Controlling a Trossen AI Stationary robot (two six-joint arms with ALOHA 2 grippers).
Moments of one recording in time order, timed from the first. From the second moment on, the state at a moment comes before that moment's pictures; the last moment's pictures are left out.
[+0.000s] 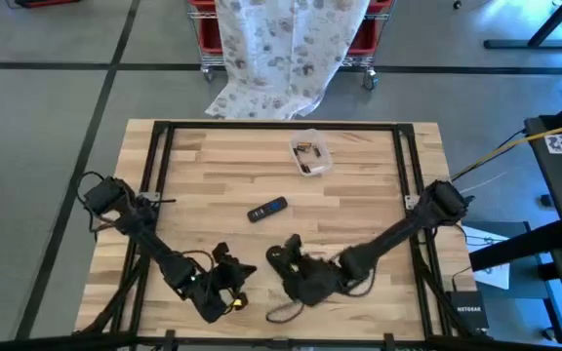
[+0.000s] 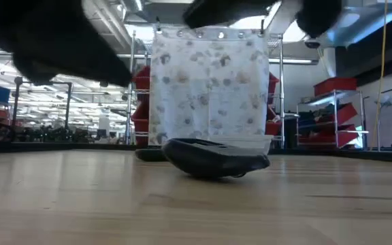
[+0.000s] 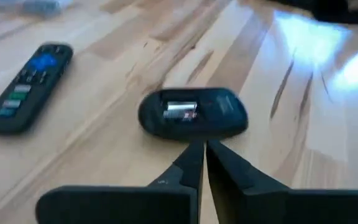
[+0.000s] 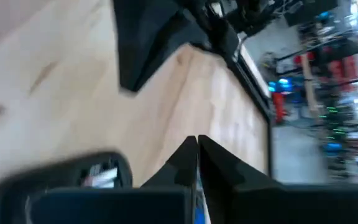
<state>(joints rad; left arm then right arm) -0.78 1.79 0.97 -0.10 -0.96 -0.99 0.60 1.90 1.35 -0.25 0.78 -0.48</state>
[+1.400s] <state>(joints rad) -0.54 2.01 0.97 0.16 -0.71 -0.67 0.58 2.14 1.23 -0.18 0.66 0.85</state>
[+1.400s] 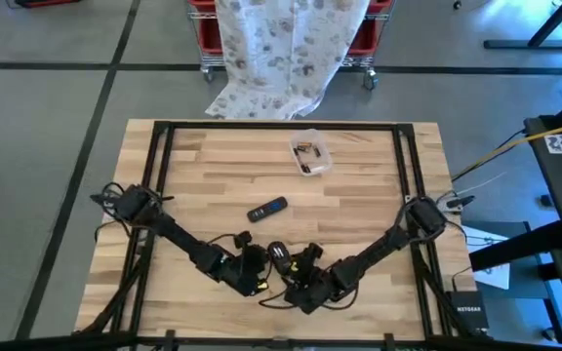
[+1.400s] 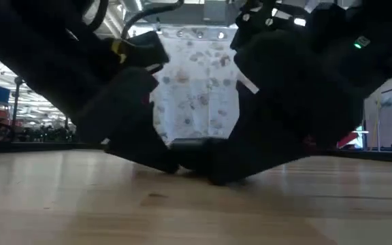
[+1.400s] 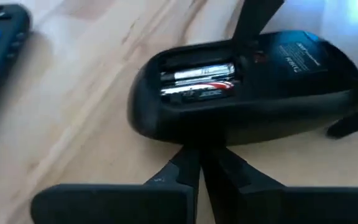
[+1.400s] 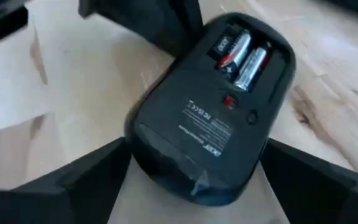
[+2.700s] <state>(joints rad) -0.49 1.89 0.97 0.20 -0.61 -0.58 0.35 1.98 1.23 -0.44 0.00 0.26</state>
